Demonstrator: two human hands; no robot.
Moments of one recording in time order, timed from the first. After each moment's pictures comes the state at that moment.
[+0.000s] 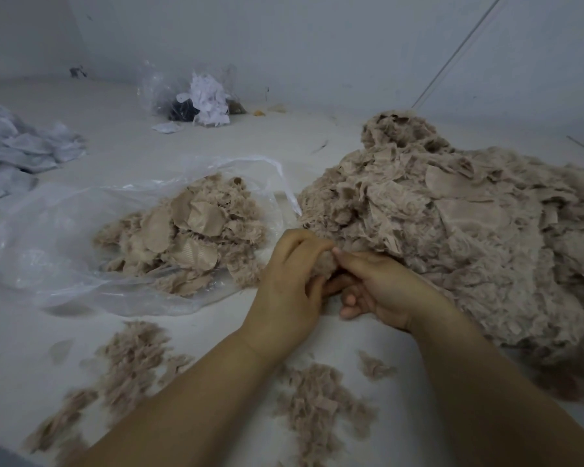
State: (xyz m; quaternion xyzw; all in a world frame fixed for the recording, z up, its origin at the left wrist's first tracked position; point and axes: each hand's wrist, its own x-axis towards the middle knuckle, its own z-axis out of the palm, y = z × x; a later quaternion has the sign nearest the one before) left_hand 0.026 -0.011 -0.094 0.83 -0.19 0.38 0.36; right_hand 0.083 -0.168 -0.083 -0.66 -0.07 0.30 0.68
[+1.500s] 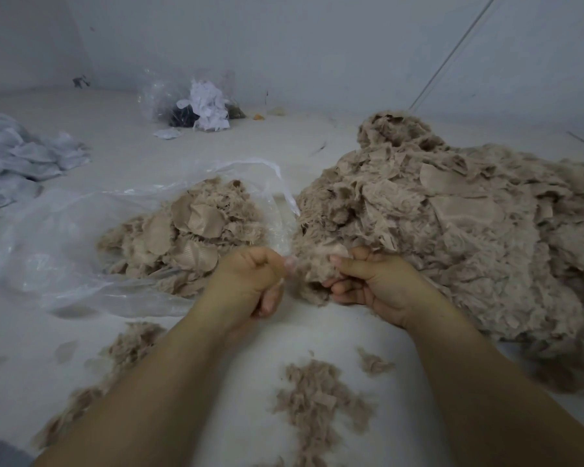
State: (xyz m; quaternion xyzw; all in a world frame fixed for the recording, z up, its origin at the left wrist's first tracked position) left_hand 0.021 0.032 -0.088 0.61 -0.04 -0.01 0.79; right_hand 0.080 -0.171 -0.087 -0.61 -0.04 0.25 0.75
